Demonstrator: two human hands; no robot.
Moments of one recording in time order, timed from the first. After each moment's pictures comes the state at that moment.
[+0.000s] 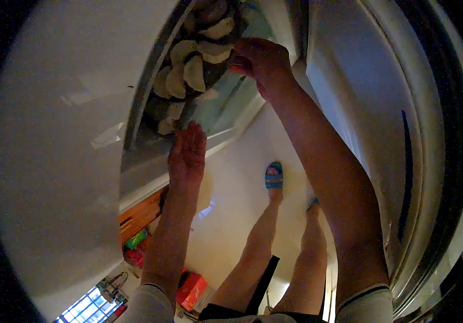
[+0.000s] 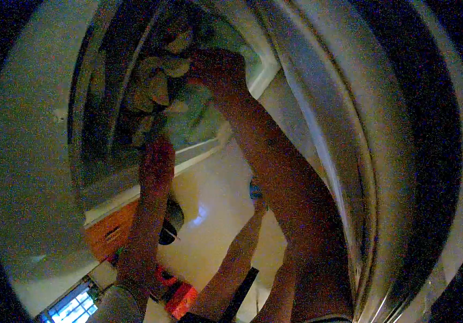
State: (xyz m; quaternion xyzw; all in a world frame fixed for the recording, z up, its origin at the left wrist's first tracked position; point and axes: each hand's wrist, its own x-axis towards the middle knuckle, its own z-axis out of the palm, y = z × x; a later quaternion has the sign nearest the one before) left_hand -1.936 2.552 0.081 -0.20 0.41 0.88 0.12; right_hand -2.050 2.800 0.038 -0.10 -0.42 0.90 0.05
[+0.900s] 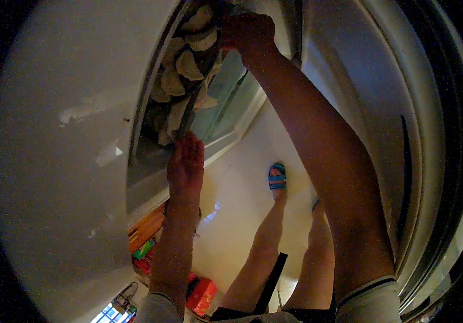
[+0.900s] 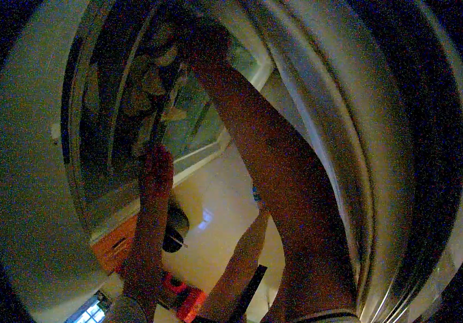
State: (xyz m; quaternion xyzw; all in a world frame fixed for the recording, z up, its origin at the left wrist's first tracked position) left_hand -1.926 2.536 0.092 -0.20 0.34 0.91 0.14; right_hand -2.090 2.816 0.069 -0.08 -0.29 0.95 0.03
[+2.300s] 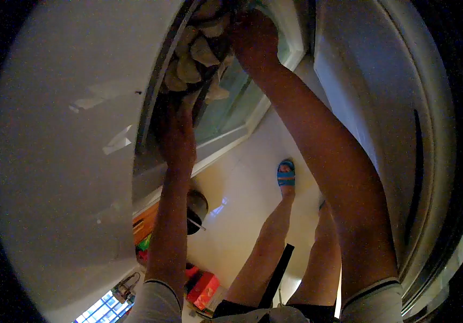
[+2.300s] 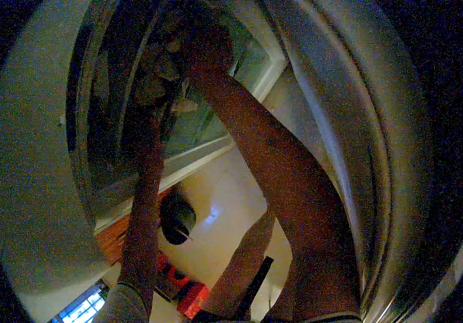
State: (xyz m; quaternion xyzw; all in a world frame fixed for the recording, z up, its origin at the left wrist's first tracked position) left_hand -1.963 2.529 0.153 0.20 0.96 -0.14 -0.13; right_hand -2.079 2.762 0.101 -0.17 -0.78 0.55 0.26
